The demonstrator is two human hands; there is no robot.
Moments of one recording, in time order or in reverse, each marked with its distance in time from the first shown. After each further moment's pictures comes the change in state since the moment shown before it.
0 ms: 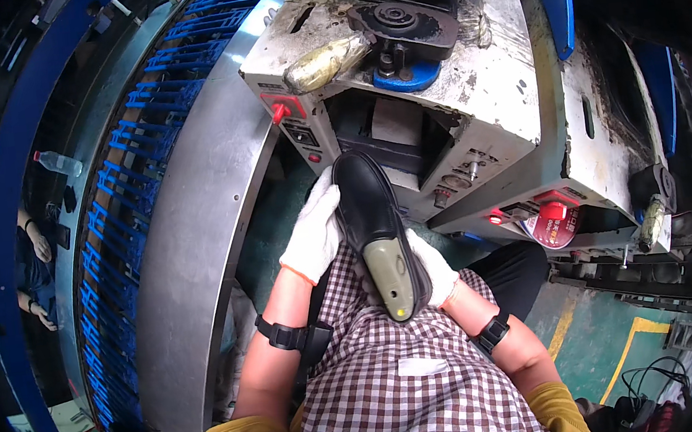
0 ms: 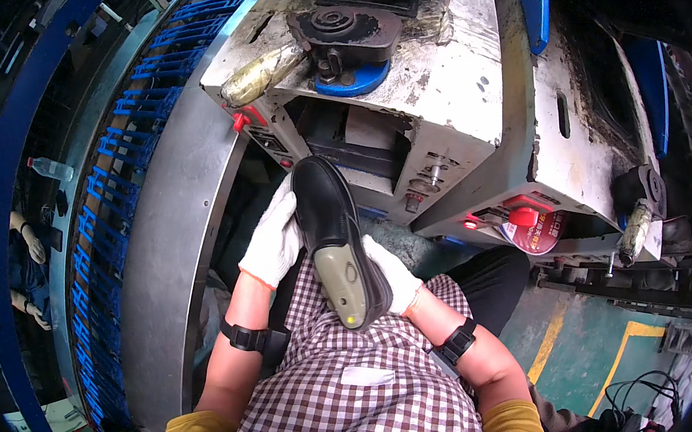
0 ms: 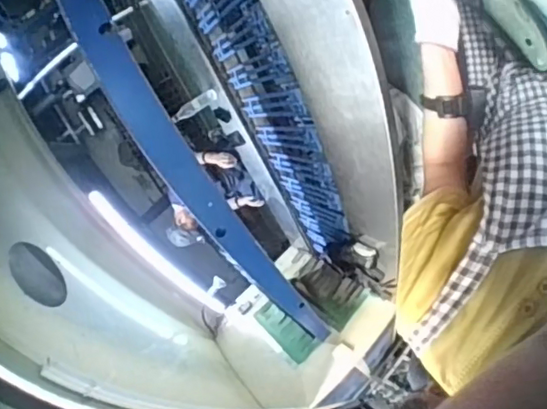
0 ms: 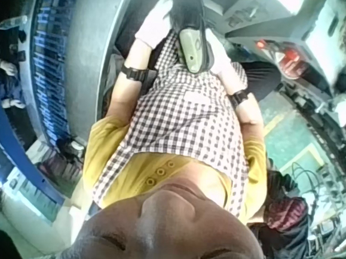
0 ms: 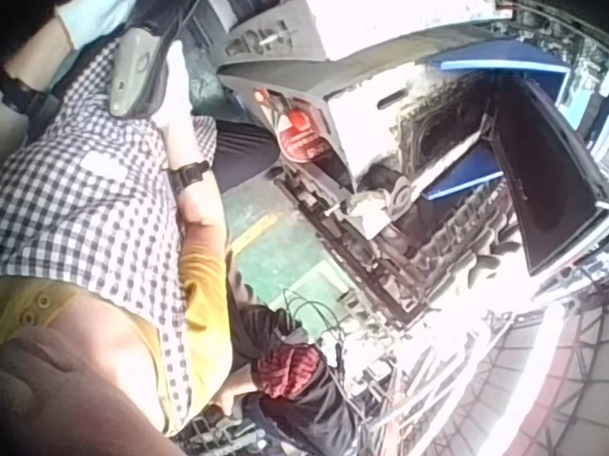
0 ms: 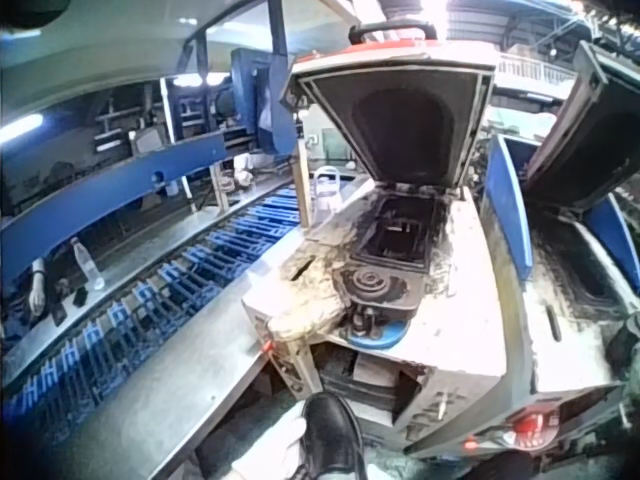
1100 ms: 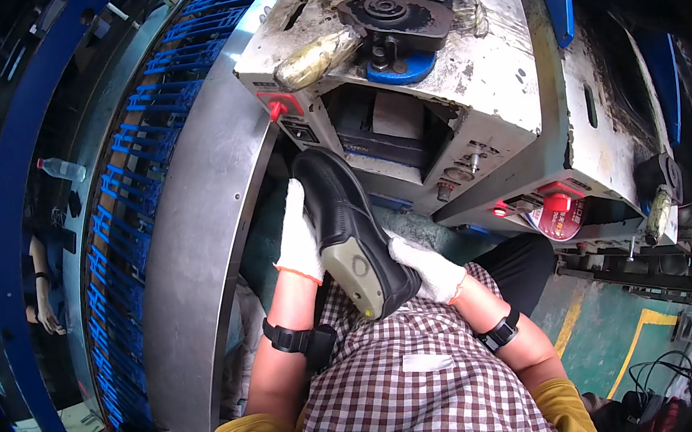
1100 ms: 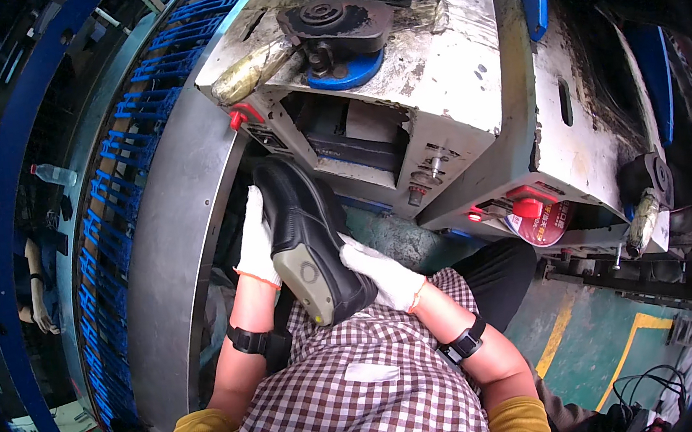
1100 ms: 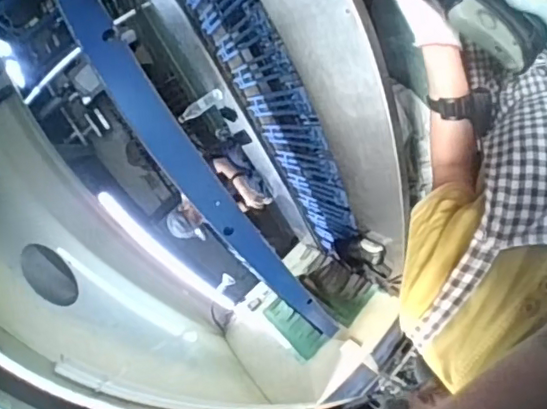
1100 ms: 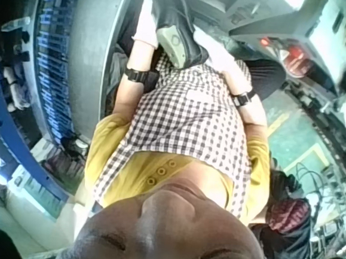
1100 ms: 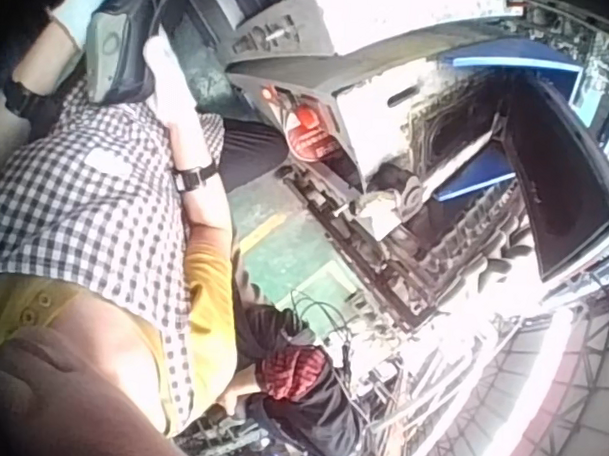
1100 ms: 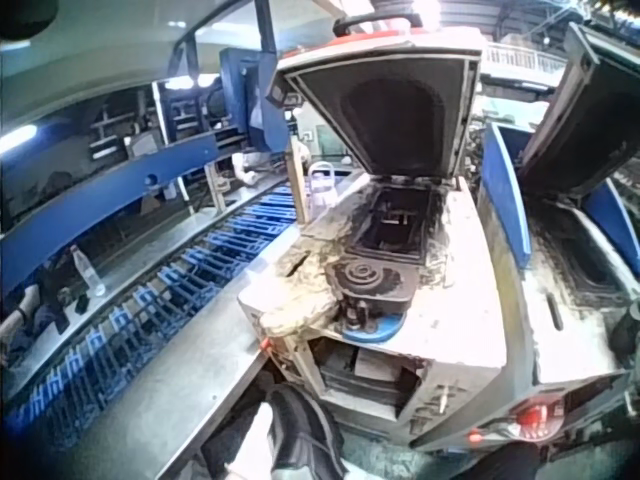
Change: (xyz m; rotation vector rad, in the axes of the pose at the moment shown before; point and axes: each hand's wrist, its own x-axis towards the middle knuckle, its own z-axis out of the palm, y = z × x) left_hand -0.015 0.008 -0.001 -0.187 0.302 -0.139; right_hand -0.004 0.021 0.051 -0.652 0.118 -0.270
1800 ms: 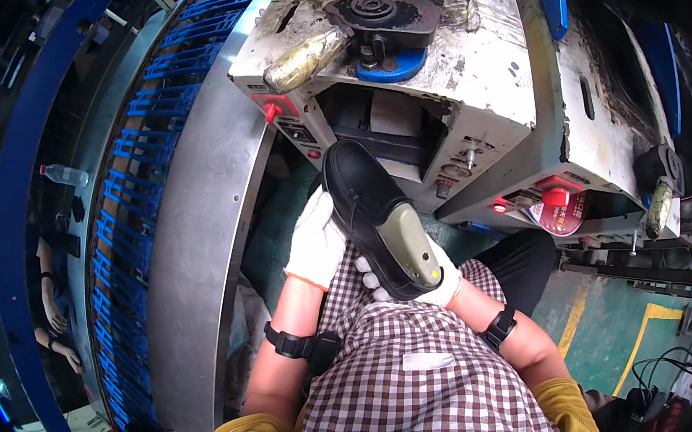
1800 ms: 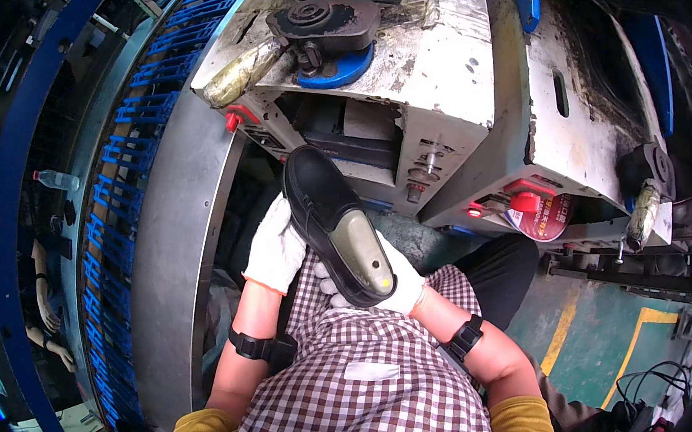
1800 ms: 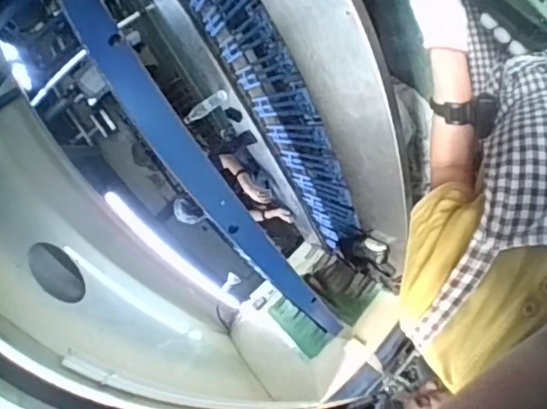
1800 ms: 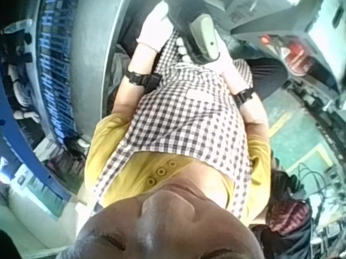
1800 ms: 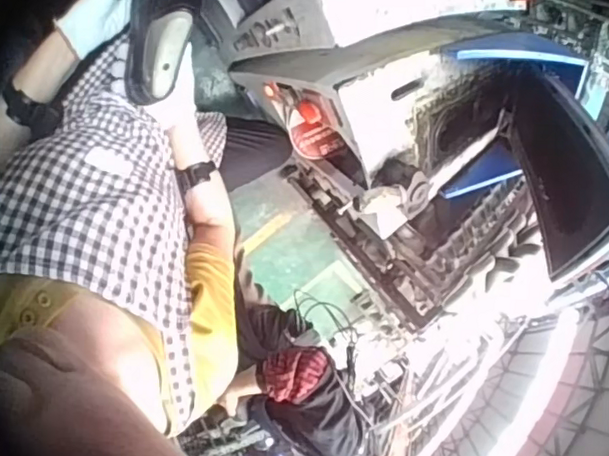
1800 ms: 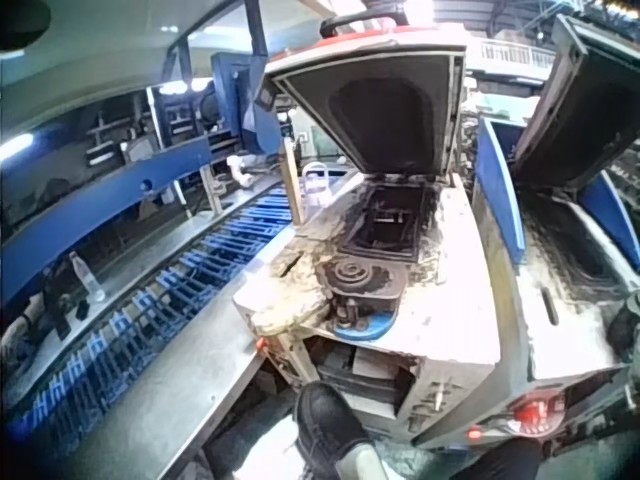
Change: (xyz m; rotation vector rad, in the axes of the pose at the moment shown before) left_hand 0.007 -0.023 -0.011 0.025 -0.218 0.160; right_hand 0.004 0.016 -0.037 0.745 -0.257 0.215
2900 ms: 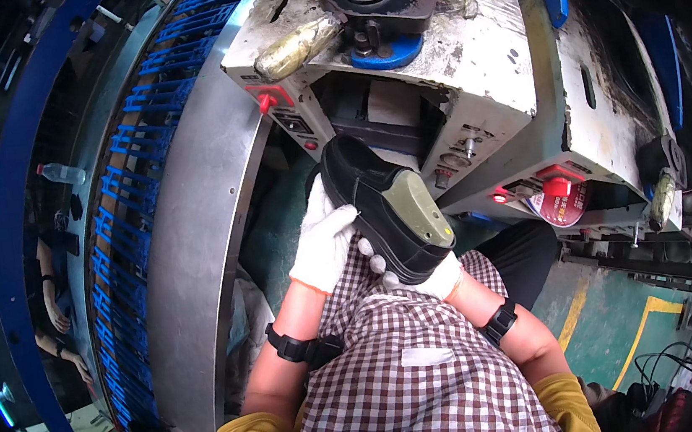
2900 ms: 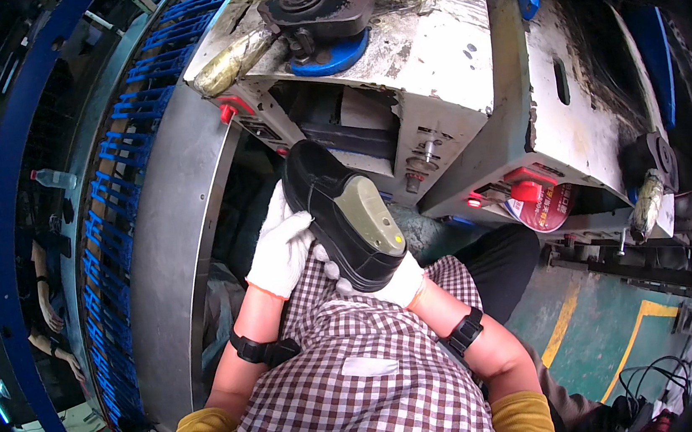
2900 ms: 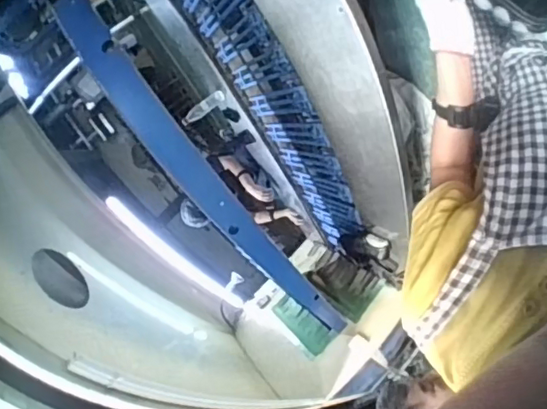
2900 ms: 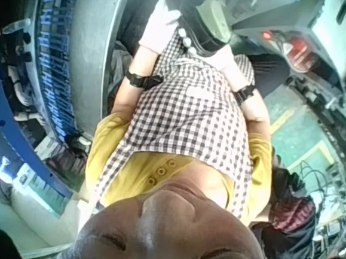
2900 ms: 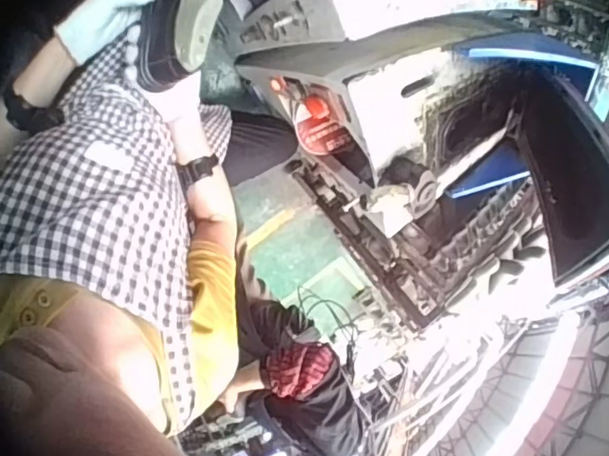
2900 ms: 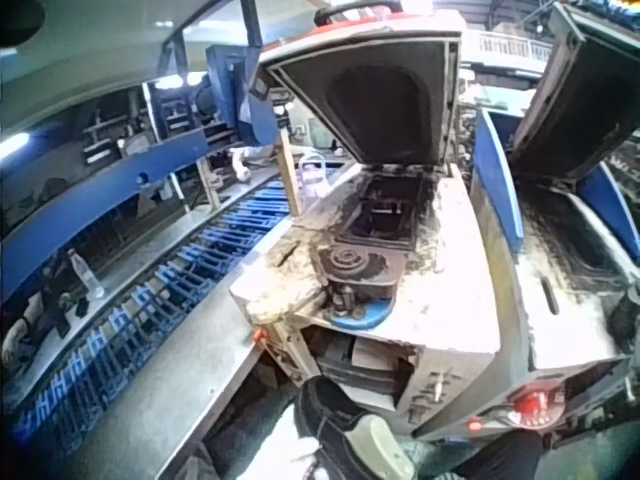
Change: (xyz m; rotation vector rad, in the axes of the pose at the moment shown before) left_hand -0.022 -0.003 0.038 0.204 -0.036 0.055; right_hand 0.000 0.006 0.014 0.081 -0.142 -0.055
